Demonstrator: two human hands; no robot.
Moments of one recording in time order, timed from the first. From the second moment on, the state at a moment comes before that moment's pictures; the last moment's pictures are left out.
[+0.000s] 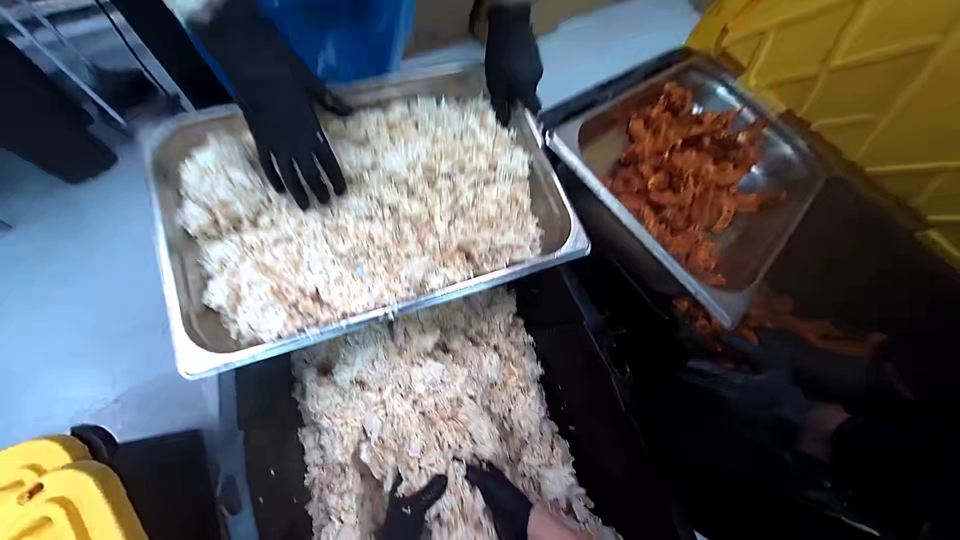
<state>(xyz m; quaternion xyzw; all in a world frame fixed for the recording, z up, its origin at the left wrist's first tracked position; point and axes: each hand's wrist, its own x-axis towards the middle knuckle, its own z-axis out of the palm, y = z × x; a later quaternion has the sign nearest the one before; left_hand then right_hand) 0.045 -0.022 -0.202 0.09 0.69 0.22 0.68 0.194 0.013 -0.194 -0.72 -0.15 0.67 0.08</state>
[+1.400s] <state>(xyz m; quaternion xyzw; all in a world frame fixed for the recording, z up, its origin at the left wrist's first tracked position) 0.002 0.053 -0.214 0.38 0.71 0.10 0.58 0.161 0.141 -0.220 -0.65 -0.63 0.39 -0.18</state>
